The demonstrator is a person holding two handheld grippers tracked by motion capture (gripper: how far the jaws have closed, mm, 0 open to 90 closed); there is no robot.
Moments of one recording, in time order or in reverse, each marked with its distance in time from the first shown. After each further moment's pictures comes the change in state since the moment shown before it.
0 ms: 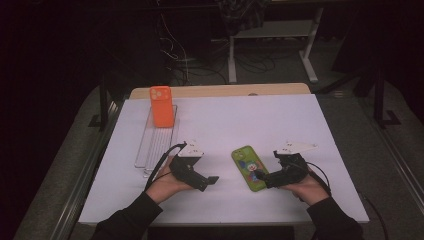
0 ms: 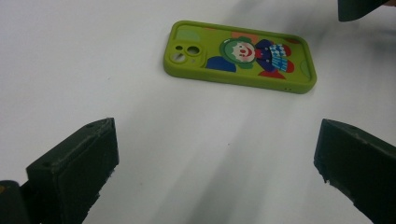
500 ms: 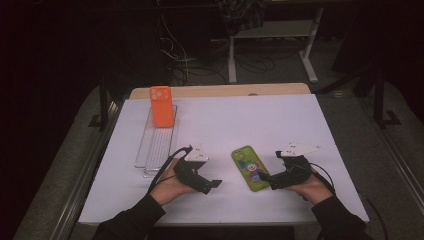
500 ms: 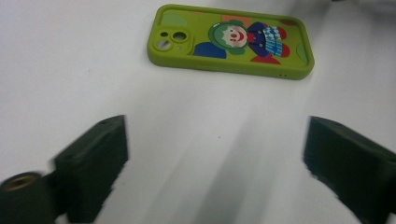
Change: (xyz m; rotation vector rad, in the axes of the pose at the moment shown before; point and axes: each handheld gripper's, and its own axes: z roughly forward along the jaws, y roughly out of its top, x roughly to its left) left arm -0.009 -0.002 0.011 0.045 -0.010 0.021; right arm -0.013 -0.012 0.000 -0.017 0.030 -0.044
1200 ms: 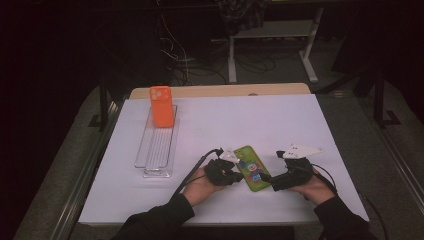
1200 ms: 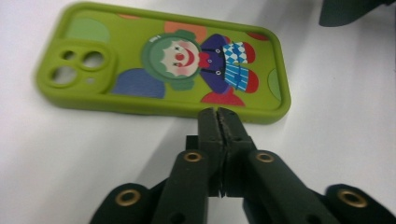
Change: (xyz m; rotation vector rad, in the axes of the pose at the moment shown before) left arm -0.026 0.031 0.064 0.081 -0.106 -0.013; right arm -0.004 -0.007 -0.001 -0.026 0.009 -0.037
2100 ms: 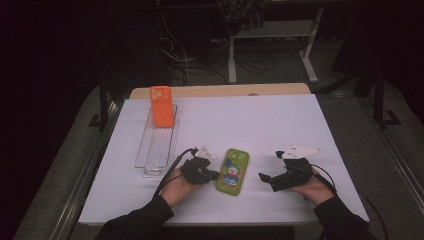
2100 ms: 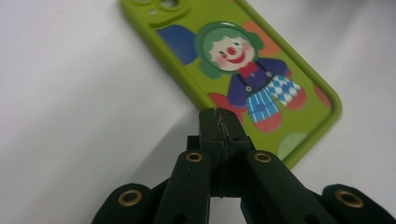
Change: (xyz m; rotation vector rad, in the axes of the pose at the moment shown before) left arm 0.022 -0.035 -0.035 0.048 0.090 -0.119; right arm 0.002 0.000 0.001 0.004 -0.002 -0.007
